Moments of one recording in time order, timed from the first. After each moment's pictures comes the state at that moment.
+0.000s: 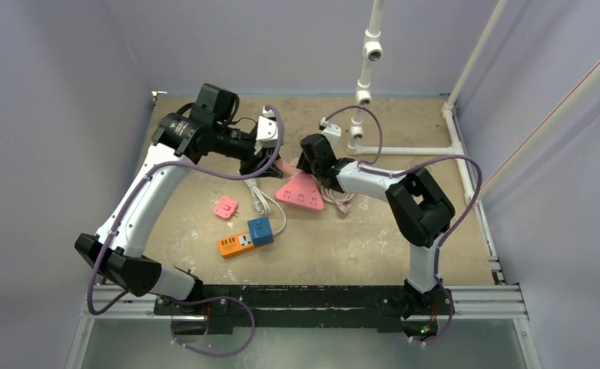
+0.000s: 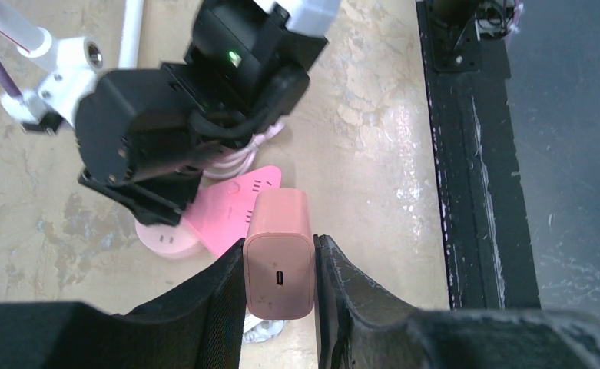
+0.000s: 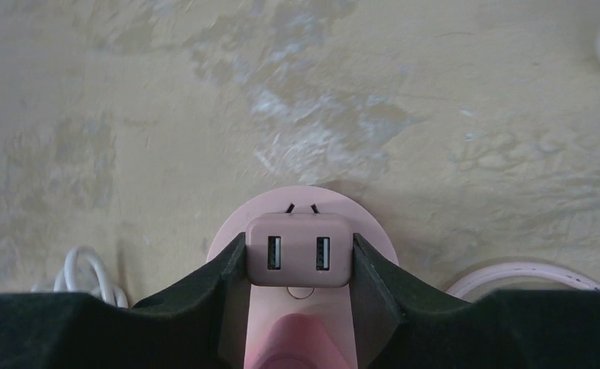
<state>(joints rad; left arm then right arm) -0.46 1.44 1.71 -1.12 0.90 0.78 0.70 1.93 1.24 0.04 0.42 0.73</state>
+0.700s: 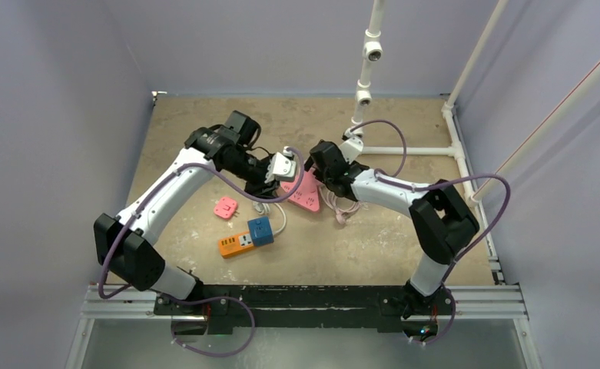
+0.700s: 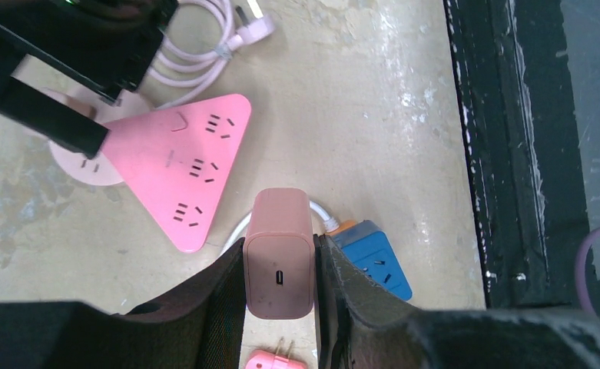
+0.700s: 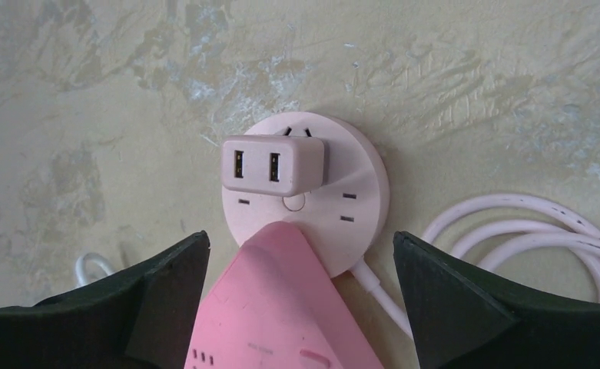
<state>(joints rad) -0.50 1.47 1.45 -1.11 0.76 1.03 0.70 1.76 1.12 -0.15 0.53 1.07</state>
